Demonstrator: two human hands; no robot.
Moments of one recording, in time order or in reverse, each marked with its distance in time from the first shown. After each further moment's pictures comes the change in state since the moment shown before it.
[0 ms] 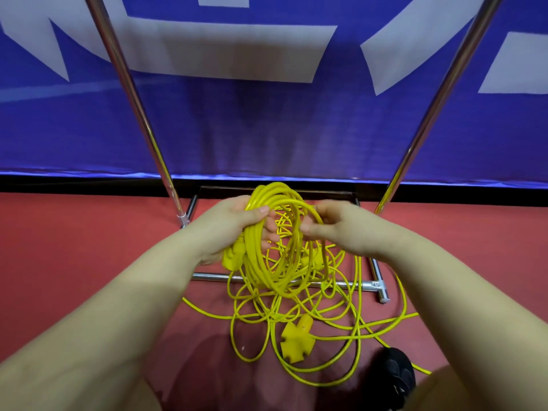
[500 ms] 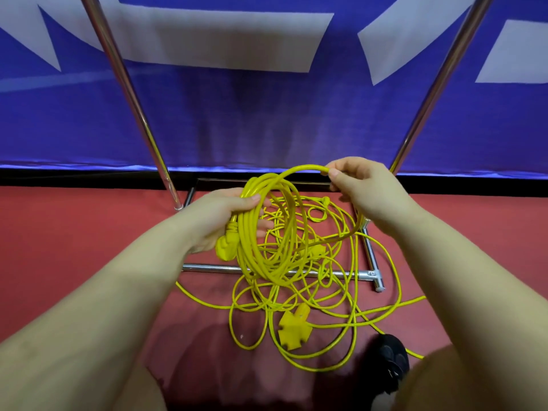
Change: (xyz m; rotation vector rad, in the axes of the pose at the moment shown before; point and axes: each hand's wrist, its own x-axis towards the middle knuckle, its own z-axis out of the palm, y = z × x) left_hand 0.003 -0.002 -0.008 -0.053 0.042 -0.095; right_hand -0.004 -0.007 -0.023 0.267 0.440 -0.040
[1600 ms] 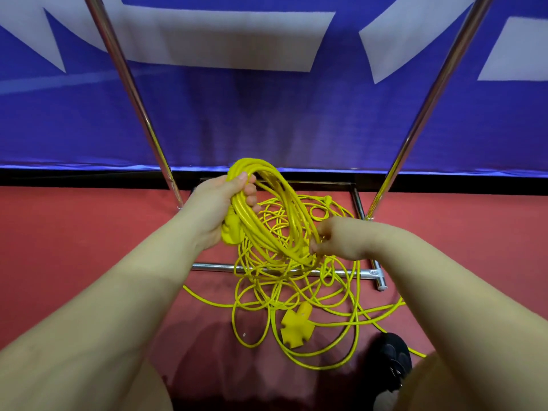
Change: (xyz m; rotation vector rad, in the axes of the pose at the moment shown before) left_hand 0.001 0.004 0.006 -0.295 0.129 0.193; right_hand -0.015 0.027 0.022 -0.841 -0.676 0.154
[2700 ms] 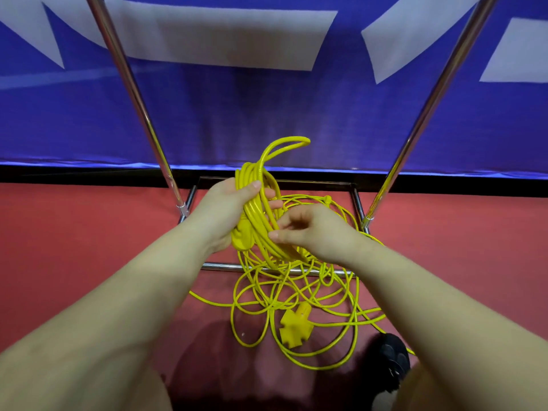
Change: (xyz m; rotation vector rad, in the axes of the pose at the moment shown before) left_hand -0.006 -0.006 0.011 0.108 0.043 -0.007; right_hand 0.000 -0.041 0.012 0.716 0.250 -0.223
